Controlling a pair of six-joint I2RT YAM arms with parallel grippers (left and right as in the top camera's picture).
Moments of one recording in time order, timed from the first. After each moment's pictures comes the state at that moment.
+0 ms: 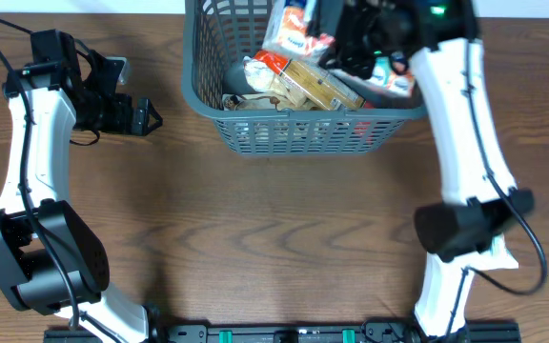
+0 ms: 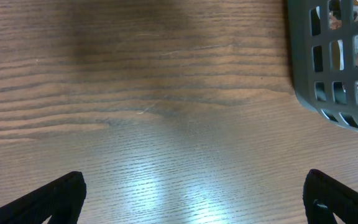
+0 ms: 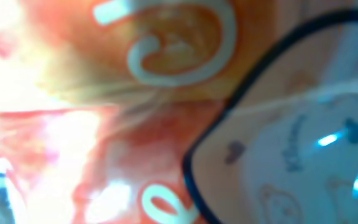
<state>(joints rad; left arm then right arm) 0.22 1.83 1.57 -1.03 0.30 0.32 0.27 2.14 2.41 -1.32 -0.35 -0.96</state>
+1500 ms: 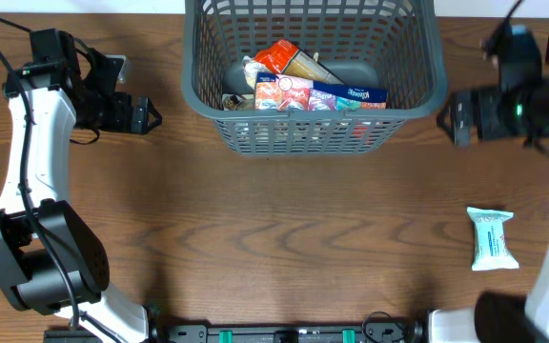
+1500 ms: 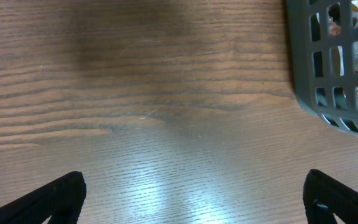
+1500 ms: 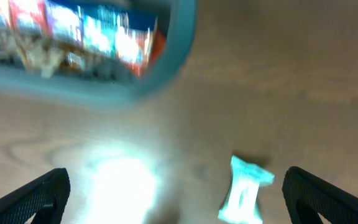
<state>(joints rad) 0.22 1.83 1.57 -1.02 0.30 0.32 -0.11 1.58 2.13 -1.69 -0.11 -0.21</state>
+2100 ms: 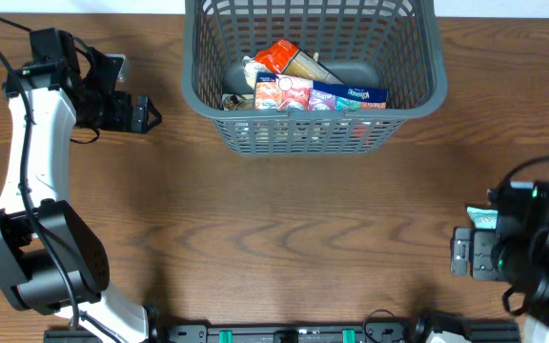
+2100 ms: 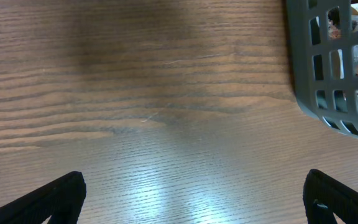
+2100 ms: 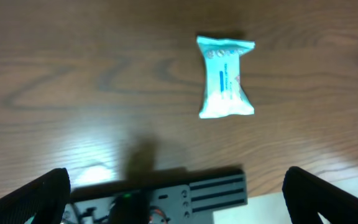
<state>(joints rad) 0.22 1.83 1.57 -1.01 0.30 0.32 -0.25 0.85 1.21 -1.50 0.12 -0.18</state>
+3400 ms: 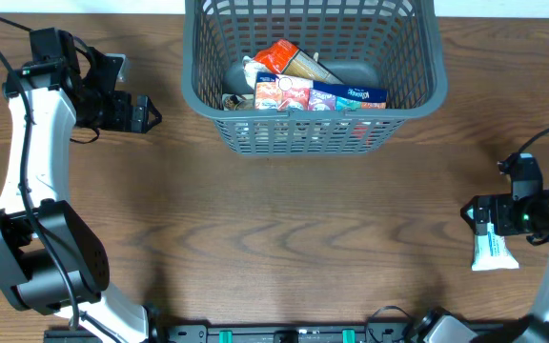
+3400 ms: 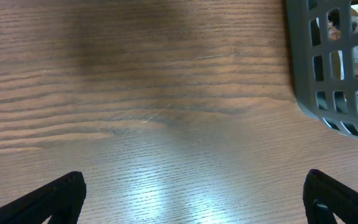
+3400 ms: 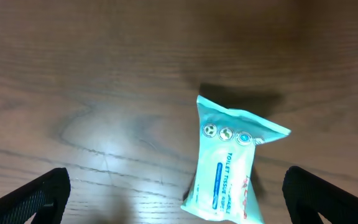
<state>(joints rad) 0.22 1.83 1.57 -1.00 0.30 0.32 -0.67 1.33 1.02 -1.04 -0.25 -0.71</state>
